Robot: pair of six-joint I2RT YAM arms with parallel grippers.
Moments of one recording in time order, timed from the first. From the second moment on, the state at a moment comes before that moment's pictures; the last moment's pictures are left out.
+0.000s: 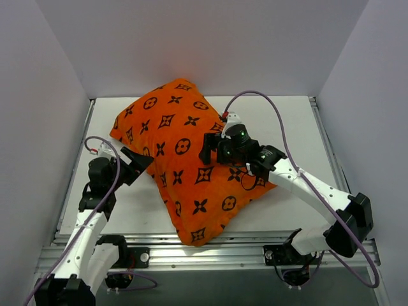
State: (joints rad) left arm -0.06 0.78 0.53 -0.12 0.28 -0.91; right arm 0.75 1.38 1.16 -0.37 0.07 0.50
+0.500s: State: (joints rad) left arm -0.09 1.17 0.41 0.43 0.48 -1.03; right arm 0.76 1.29 1.16 -0.39 0.05 0.44
